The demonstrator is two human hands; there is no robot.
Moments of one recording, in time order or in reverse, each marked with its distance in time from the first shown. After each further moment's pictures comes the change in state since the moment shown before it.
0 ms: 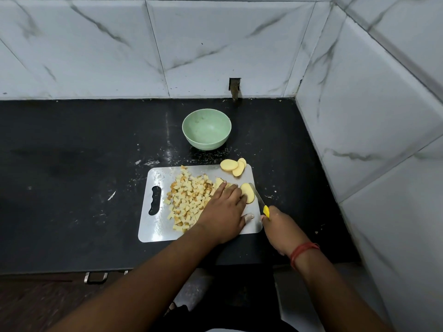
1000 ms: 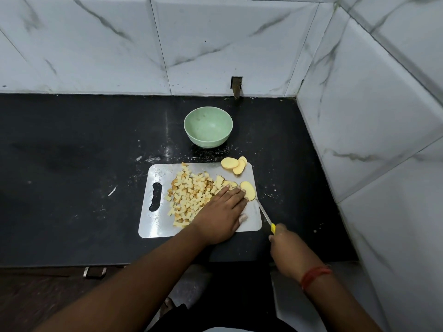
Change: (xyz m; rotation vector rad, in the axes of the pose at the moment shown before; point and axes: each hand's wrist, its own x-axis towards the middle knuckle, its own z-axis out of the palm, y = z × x) left_hand -0.014 -0.009 0.019 -0.114 0.110 0.118; right_hand -0.031 0.021 0.015 -0.181 -0.028 0.046
